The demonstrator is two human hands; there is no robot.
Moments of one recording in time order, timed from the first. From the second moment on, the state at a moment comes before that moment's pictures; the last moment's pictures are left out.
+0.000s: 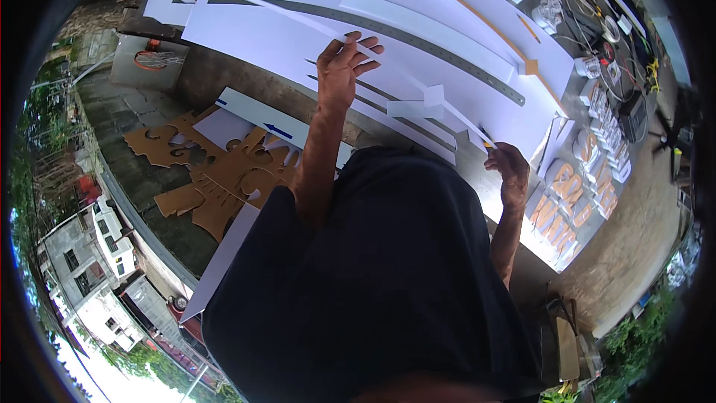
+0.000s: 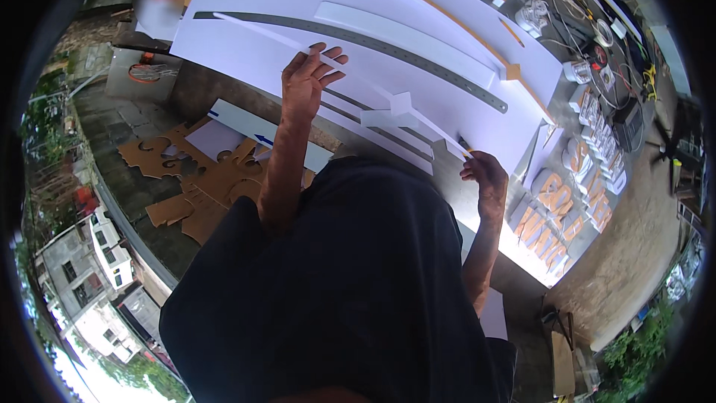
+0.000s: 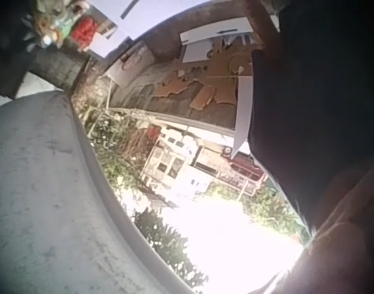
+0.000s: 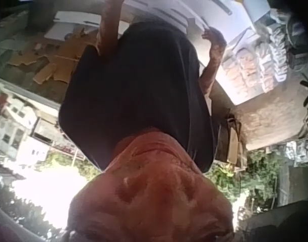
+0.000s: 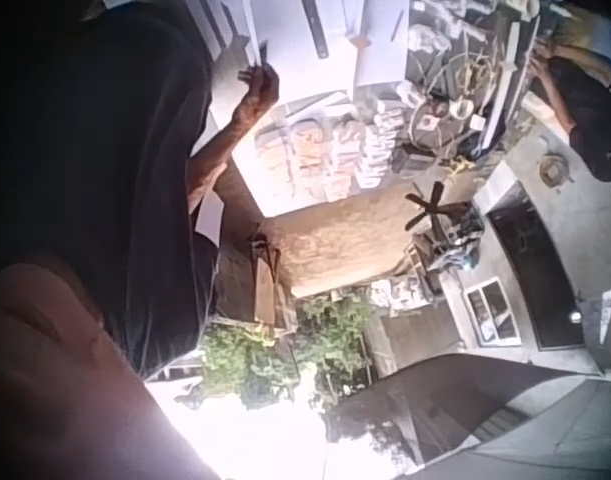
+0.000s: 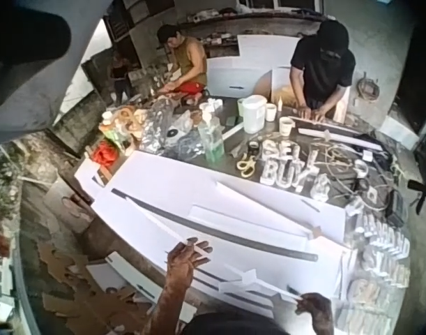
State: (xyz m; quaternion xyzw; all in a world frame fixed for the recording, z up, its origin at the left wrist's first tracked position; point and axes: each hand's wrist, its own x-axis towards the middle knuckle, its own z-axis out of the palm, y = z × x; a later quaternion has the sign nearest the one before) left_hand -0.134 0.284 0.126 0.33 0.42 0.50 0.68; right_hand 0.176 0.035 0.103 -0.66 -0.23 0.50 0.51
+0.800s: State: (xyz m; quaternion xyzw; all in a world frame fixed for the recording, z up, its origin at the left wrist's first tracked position) left_hand -0.122 0.308 0.053 0.11 0.35 0.55 0.75; right_hand 0.301 0.172 0.058 -0.81 -0.57 0.02 0.10
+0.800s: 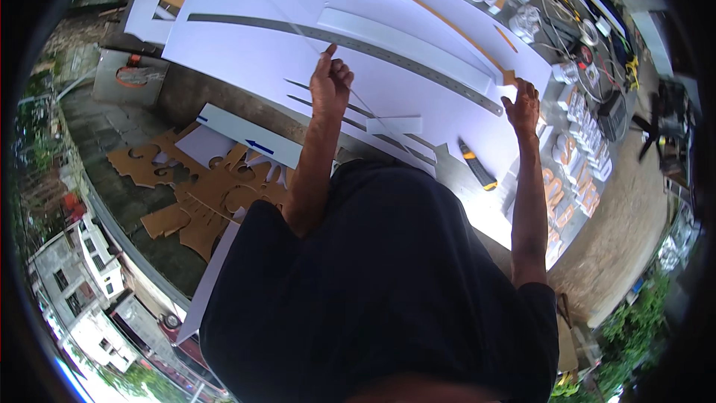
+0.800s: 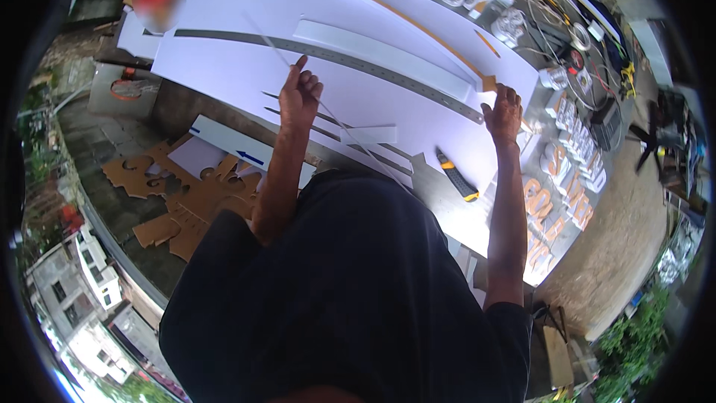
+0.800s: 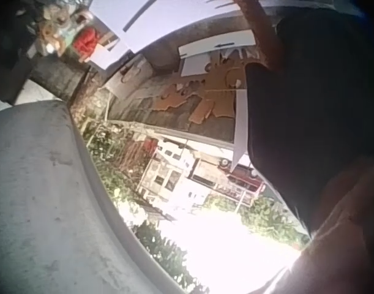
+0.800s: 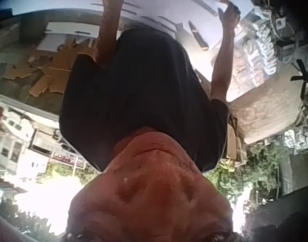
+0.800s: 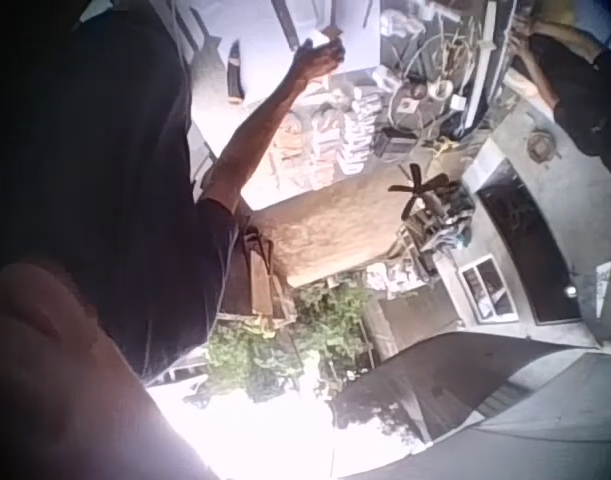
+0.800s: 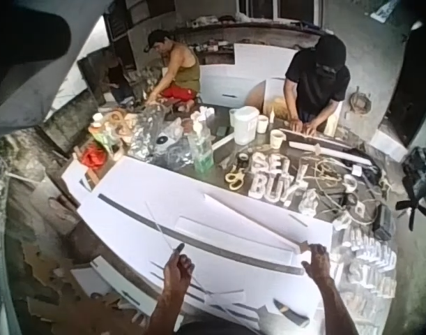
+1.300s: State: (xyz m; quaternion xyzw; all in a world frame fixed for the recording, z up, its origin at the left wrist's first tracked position) left_hand -0.118 0.325 0.069 0.07 0.21 0.59 0.78; right_hand 0.317 0.180 0.037 -0.76 -0.62 0.05 0.19
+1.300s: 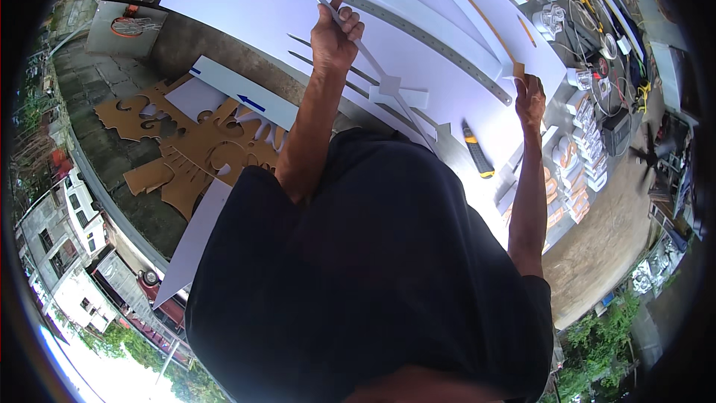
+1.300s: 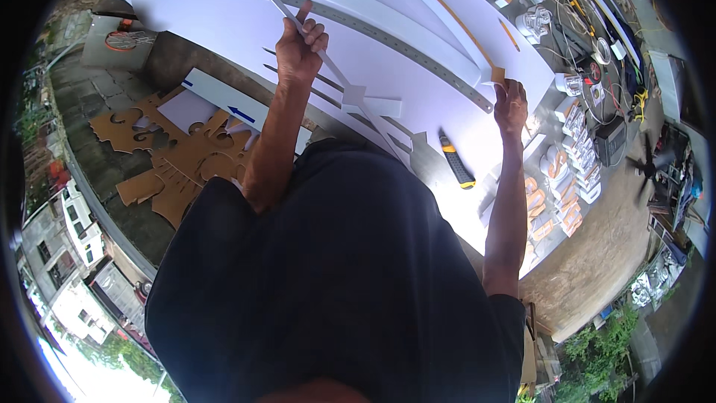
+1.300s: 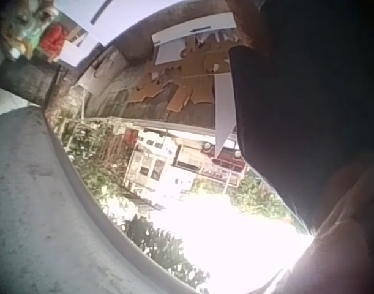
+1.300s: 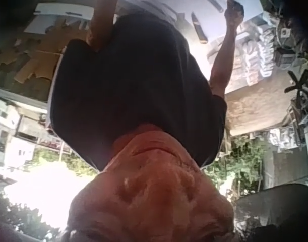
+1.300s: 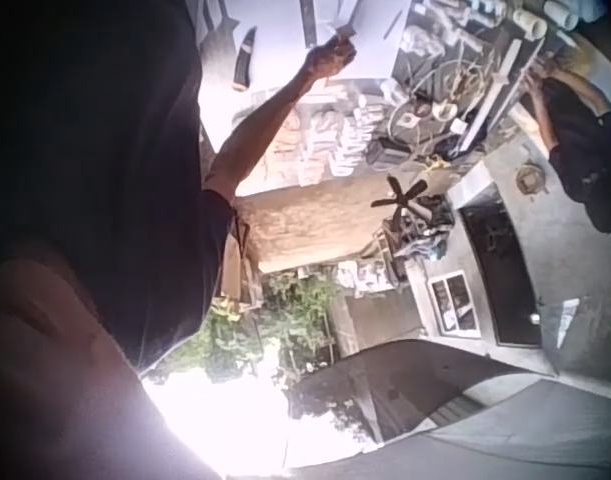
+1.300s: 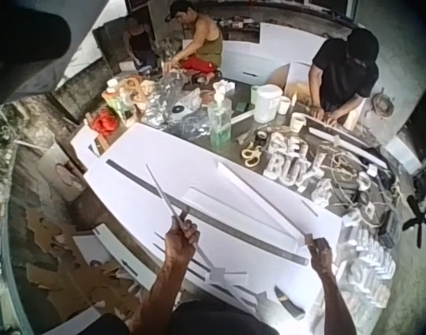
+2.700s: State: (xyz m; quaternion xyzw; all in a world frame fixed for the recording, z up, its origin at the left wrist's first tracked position) left_hand -0.116 0.311 0.044 0.15 0.38 0.59 0.69; right_hand 0.094 0.150 0.114 -0.69 -0.49 0.46 0.28
